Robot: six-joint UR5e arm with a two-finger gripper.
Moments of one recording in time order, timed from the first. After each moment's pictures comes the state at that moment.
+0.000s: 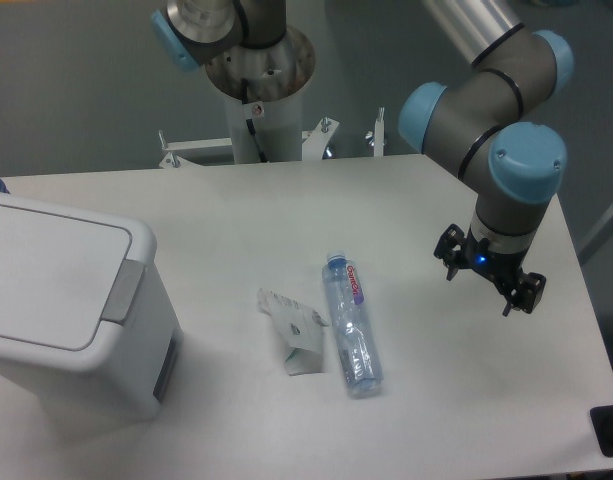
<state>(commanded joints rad) 2.68 -2.04 -1.45 -1.09 1.57 1.42</state>
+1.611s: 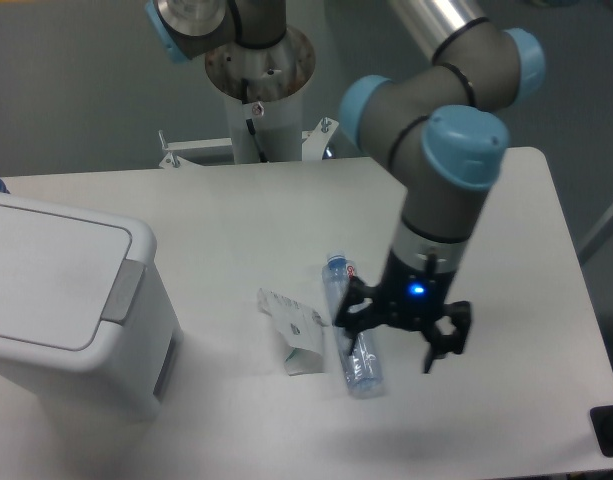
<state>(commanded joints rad) 2.43 -1.96 -1.34 -1.06 1.16 0.54</state>
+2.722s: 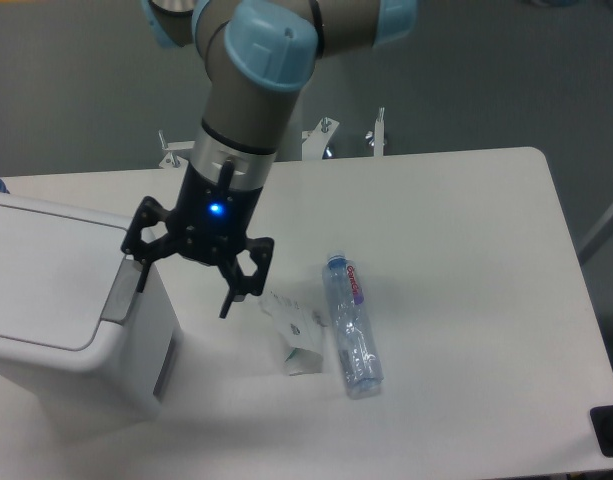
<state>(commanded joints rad) 2.27 -1.79 -1.48 -1.05 1.07 0.36</state>
